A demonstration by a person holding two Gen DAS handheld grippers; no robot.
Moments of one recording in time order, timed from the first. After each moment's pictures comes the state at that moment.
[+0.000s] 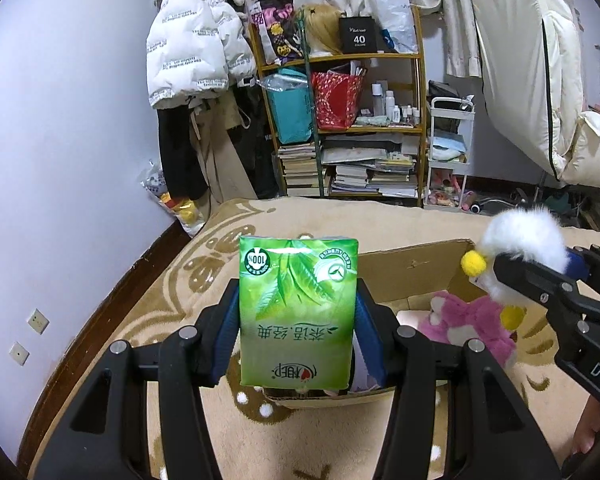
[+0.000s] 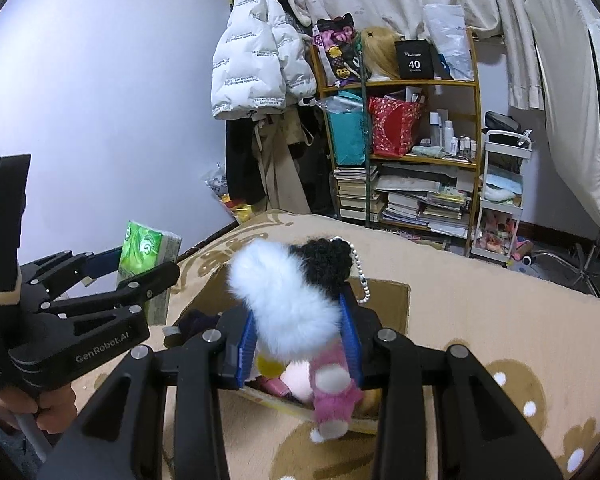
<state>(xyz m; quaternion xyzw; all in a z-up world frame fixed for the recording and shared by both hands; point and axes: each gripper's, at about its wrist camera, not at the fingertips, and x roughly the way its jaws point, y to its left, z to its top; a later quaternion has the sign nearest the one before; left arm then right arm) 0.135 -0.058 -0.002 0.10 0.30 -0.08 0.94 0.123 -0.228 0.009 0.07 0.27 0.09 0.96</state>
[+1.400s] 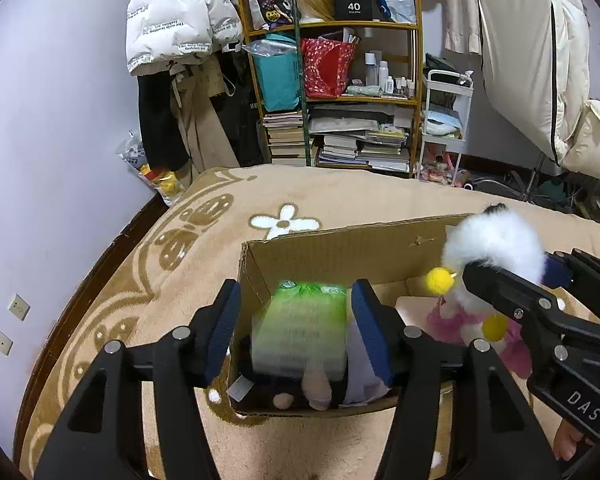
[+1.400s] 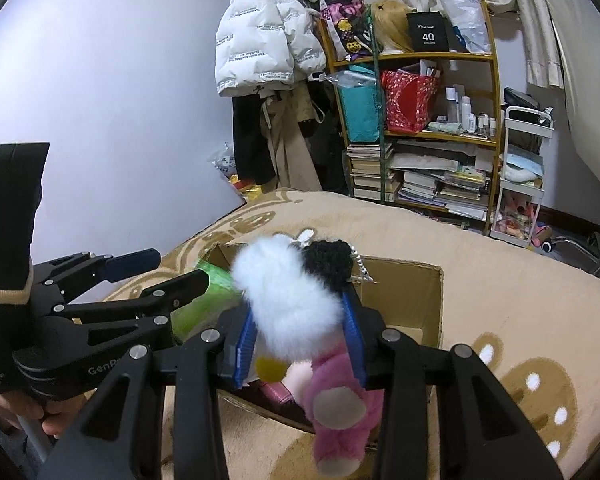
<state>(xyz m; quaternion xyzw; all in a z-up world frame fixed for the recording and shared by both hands) 0.173 -0.072 -0.044 0.09 0.35 -0.10 0.93 0.155 -0.228 -0.033 0.08 0.30 0.12 0.94</state>
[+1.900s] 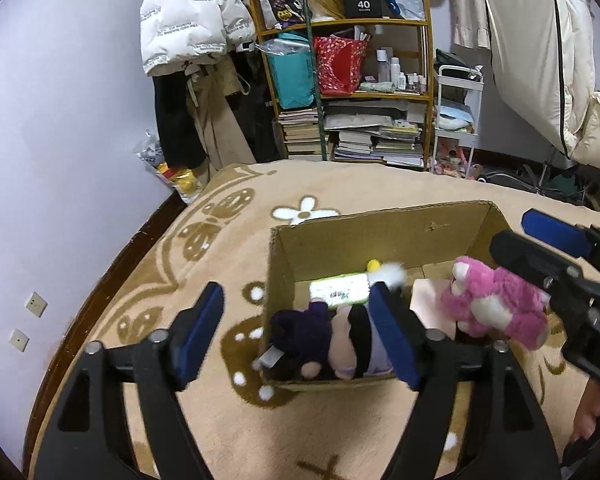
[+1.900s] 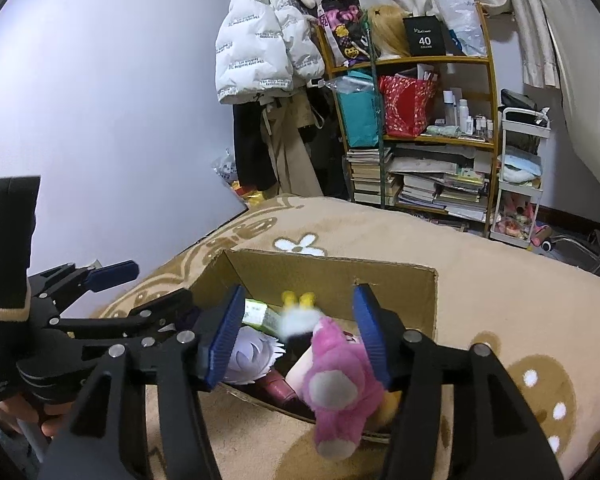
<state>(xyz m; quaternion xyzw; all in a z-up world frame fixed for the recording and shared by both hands) 0.150 -0.058 -0.036 0.11 0.35 -0.07 0.93 0.139 -0.233 -0.022 0.09 0.29 0.12 0.95</state>
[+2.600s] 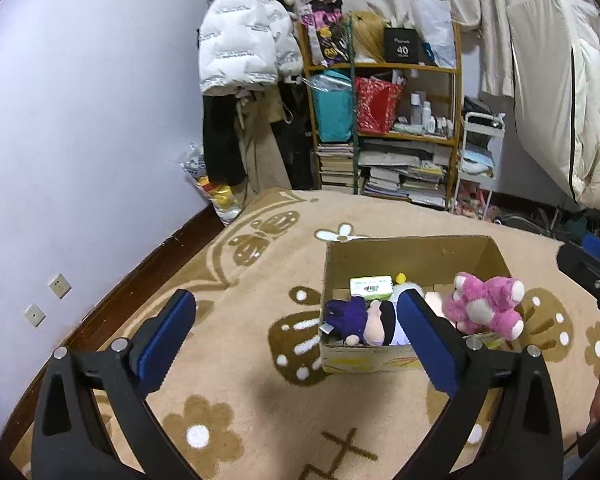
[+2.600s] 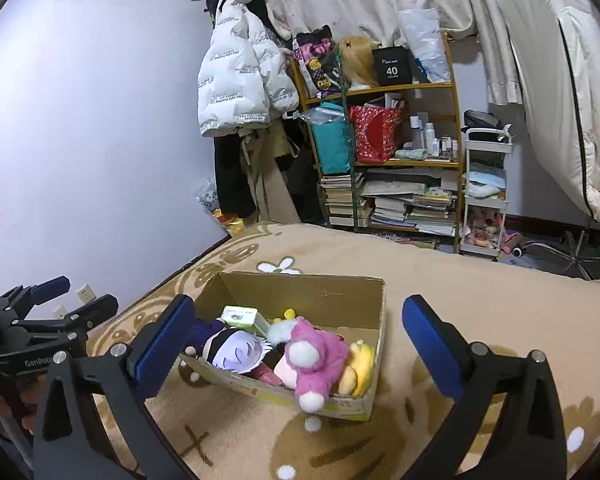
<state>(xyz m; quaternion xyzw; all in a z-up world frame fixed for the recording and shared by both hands) 0.080 -0.006 0.016 0.06 0.30 -0.02 0.95 0.079 -0.253 0.022 0.10 0.25 0.07 0.96</state>
